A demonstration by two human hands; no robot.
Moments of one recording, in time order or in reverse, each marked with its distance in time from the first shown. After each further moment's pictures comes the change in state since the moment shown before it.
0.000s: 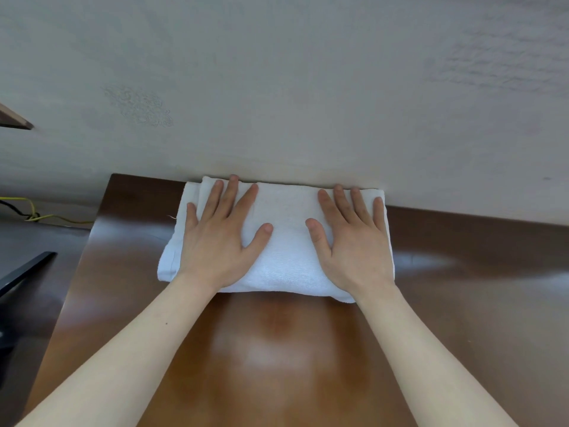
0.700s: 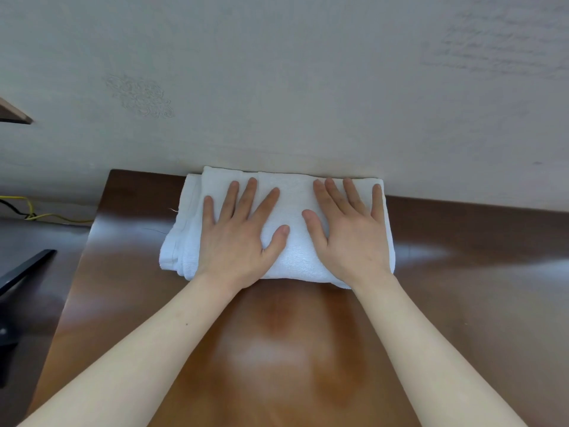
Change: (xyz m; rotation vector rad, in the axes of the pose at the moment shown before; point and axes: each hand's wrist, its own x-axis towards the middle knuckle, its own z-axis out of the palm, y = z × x) left_hand -0.015 0.025 0.004 0.105 -0.008 0.078; right_hand -0.008 -0.011 -0.007 -0.010 0.040 -0.014
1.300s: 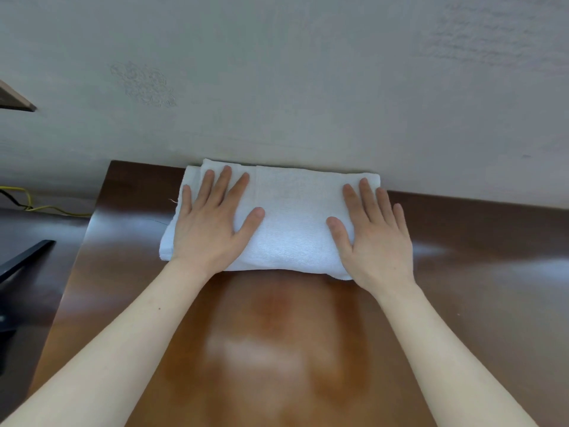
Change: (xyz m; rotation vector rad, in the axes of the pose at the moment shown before) left_hand -0.004 -0.030 -0.009 -0.040 0.008 -0.044; right_hand -0.032 0.037 0.003 -0.011 -0.044 0.124
